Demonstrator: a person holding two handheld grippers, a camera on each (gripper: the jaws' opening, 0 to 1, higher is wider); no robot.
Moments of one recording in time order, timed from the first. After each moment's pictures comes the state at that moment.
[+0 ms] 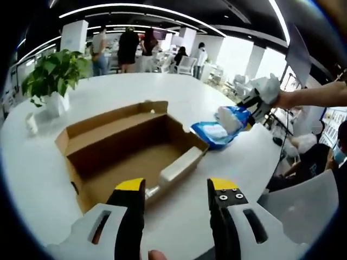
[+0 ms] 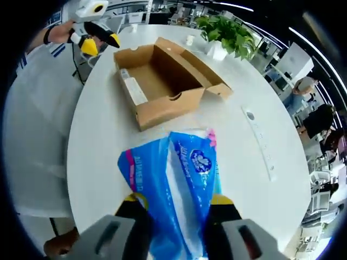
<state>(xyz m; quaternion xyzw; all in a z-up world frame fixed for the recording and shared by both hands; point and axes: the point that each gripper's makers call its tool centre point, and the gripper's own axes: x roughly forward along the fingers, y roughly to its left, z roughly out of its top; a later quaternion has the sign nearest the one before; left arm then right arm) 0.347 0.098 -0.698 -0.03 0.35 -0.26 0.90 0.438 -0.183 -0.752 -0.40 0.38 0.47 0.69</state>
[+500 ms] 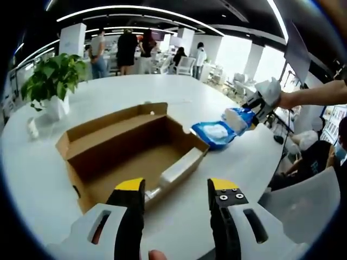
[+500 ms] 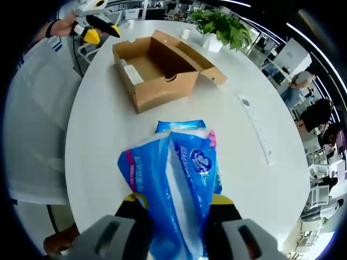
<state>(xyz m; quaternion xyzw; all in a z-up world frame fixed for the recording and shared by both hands) 0.352 0.099 -0.700 -0.02 0.34 -0.27 0.90 0.430 -0.219 -0.755 -0.40 0.40 0.45 0.69</state>
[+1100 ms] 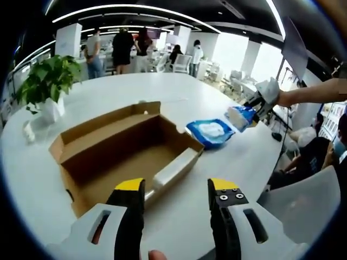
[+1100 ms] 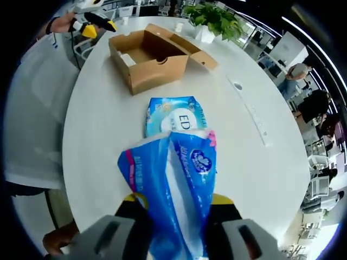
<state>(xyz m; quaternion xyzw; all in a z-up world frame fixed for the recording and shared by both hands) 0.353 0.080 -0.699 -0.01 0.35 -0.28 0.90 0.431 -0.270 -0.762 -0.40 0.41 0.43 0.70</state>
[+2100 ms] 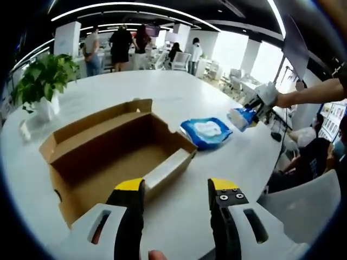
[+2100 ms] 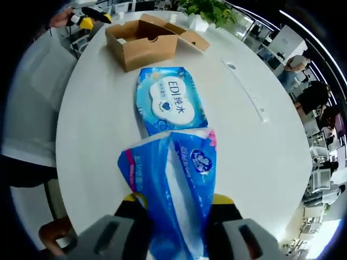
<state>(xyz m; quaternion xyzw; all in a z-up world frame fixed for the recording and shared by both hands) 0.353 0.057 -0.709 -0.01 0.36 -0.28 0.89 0.437 -0.329 -0.791 -0.40 0.44 0.42 0.69</state>
